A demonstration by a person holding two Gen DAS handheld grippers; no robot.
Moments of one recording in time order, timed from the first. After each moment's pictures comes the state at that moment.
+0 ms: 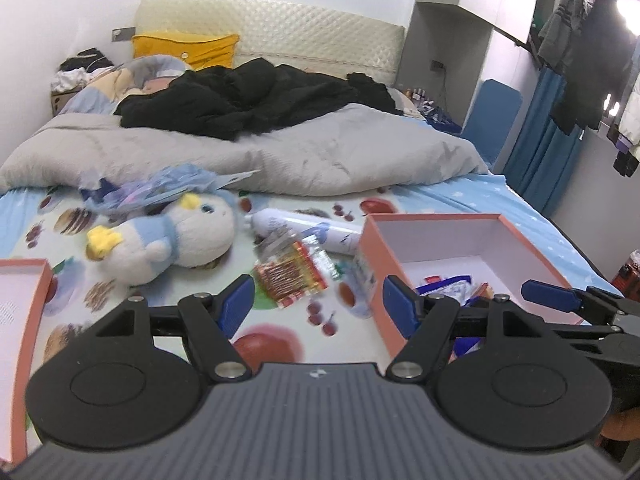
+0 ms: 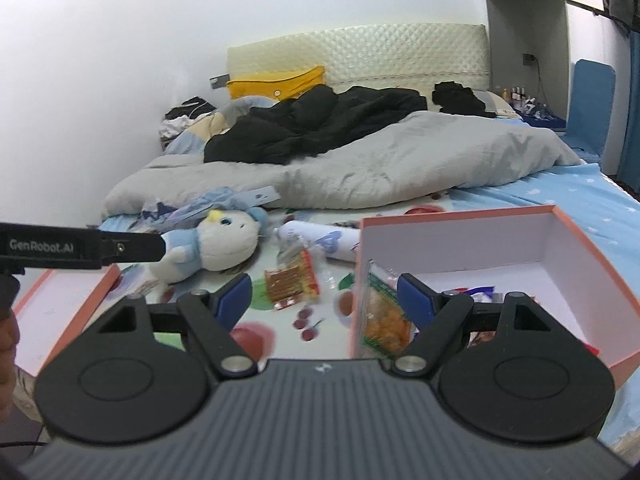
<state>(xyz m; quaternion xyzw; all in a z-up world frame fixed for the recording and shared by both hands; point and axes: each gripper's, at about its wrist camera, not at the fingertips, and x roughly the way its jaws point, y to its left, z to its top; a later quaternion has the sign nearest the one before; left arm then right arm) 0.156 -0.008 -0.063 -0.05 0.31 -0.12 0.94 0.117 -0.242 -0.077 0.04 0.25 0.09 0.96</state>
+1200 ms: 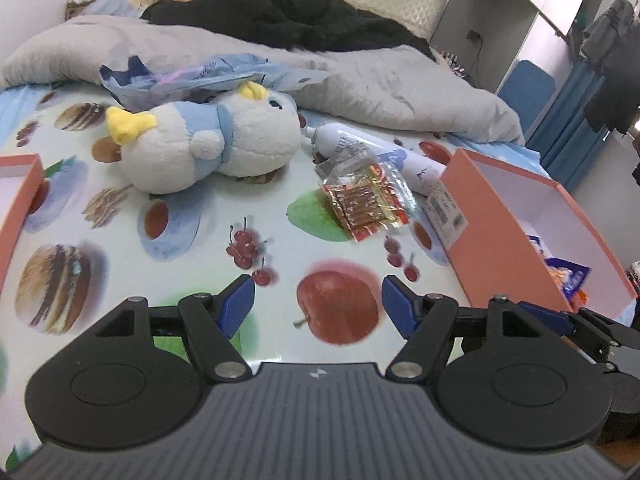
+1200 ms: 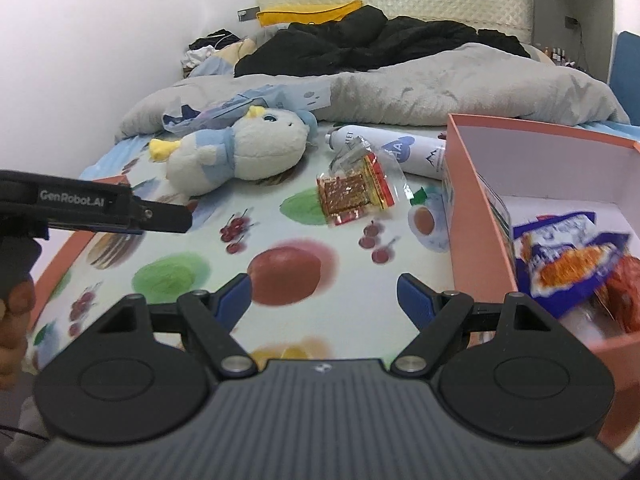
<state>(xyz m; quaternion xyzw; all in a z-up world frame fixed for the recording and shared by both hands) 0.226 0.072 -0.190 -0.11 0.39 -0.12 0.91 0.158 -0.167 -0.175 0.01 0.33 0.13 0.94</state>
